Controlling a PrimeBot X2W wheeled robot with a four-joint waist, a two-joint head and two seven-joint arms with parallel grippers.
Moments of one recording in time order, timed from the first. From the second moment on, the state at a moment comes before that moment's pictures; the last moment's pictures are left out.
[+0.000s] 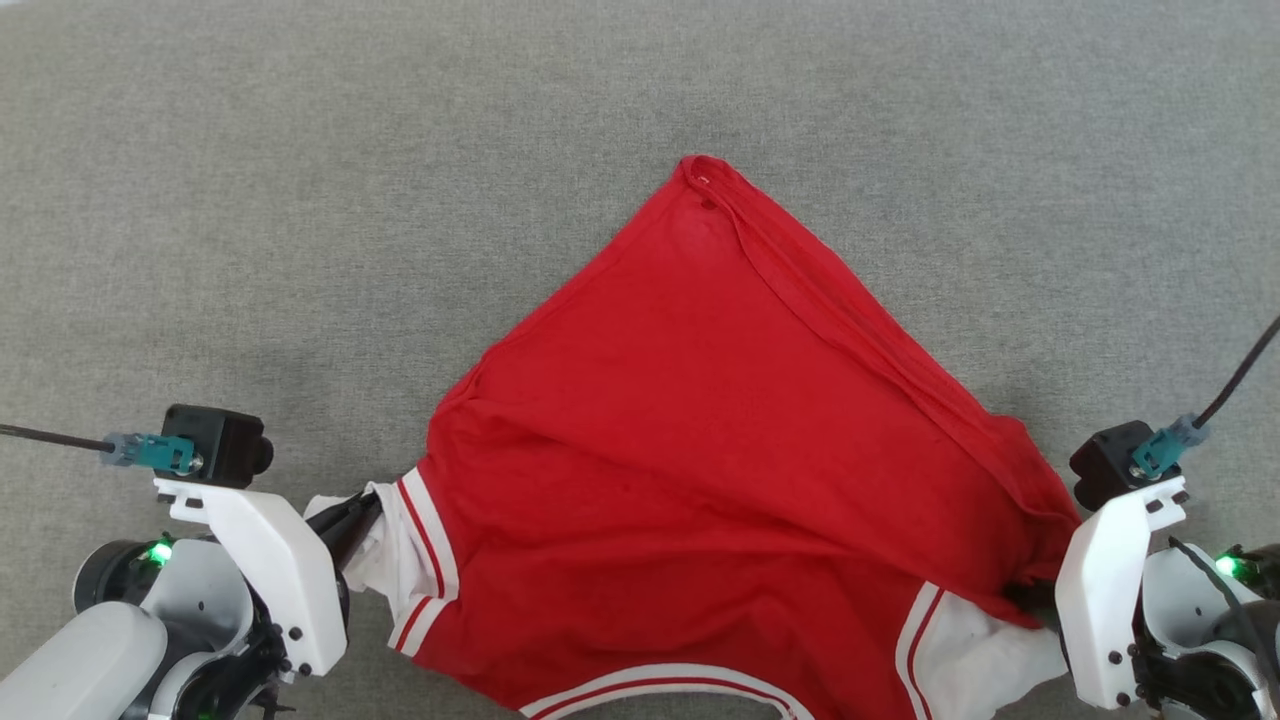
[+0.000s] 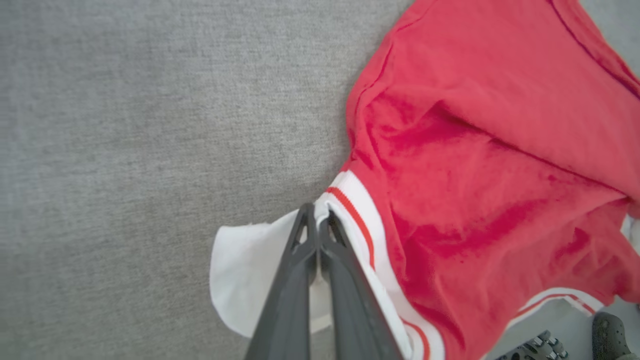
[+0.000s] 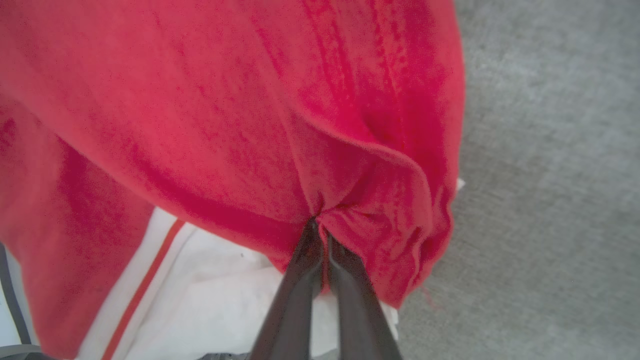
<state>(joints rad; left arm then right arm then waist) -0.30 0.81 -0.63 -0.11 -1.10 0.21 0.35 -0.09 -0.36 0.08 -0.12 0.55 0.13 1.12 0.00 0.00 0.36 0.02</state>
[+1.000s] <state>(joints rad) -0.42 0.68 -0.73 -0.04 -1.04 0.11 0.38 -0.59 -0.43 0.24 -0.07 0.46 0.13 0.82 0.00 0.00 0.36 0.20</state>
